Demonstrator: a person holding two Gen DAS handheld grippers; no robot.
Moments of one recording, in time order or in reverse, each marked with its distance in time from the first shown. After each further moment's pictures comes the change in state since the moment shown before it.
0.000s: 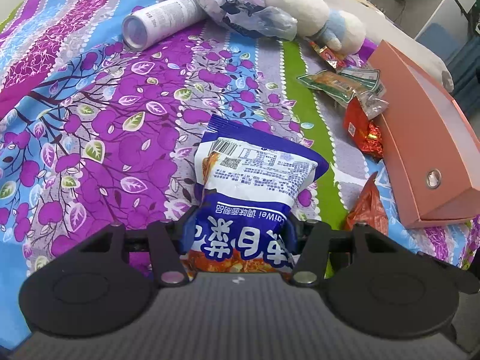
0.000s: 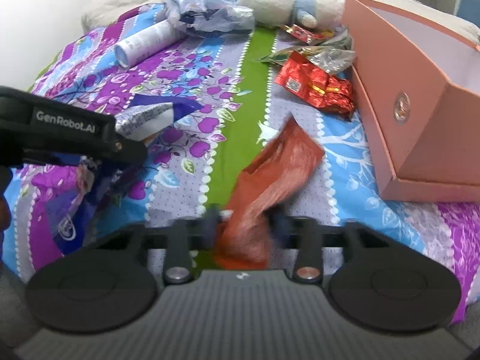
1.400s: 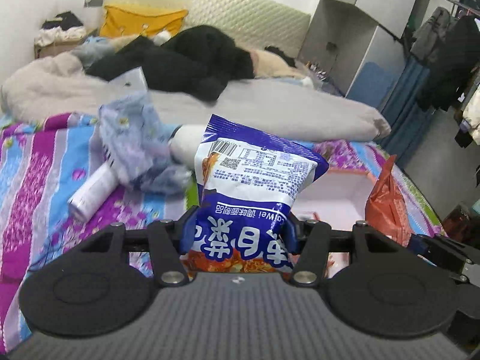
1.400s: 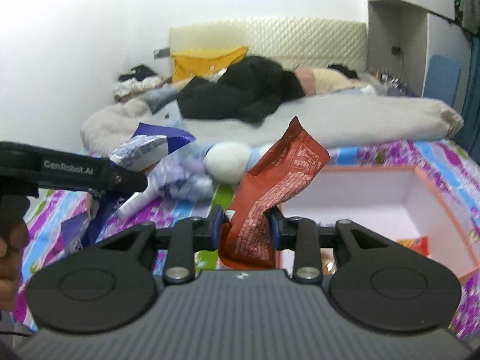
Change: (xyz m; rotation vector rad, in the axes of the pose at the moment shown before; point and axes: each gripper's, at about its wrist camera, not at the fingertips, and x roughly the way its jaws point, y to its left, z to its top) left arm -0.152 -0.137 0.127 0.183 -0.288 -0.140; right arm -0.167 -0.087 0.130 0.064 -0.375 -0.041
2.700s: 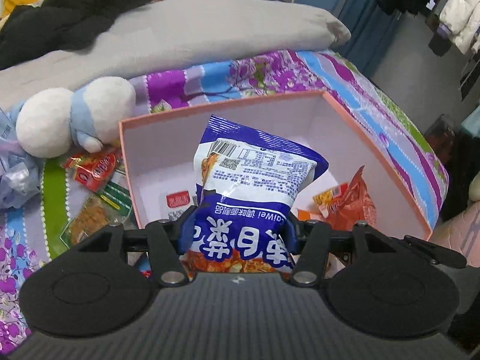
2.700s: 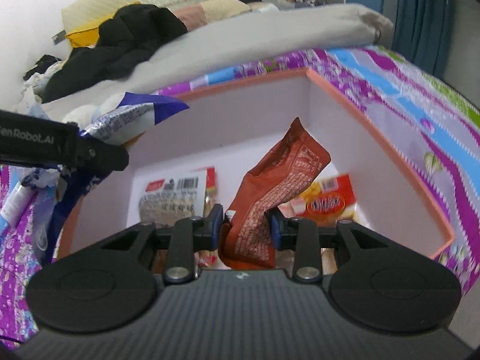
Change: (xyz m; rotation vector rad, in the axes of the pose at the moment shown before) left arm 0.246 -0.167 -0.011 0.227 0.326 -0.139; right arm 0.109 -0.186 -0.071 0.269 0.257 -0.226
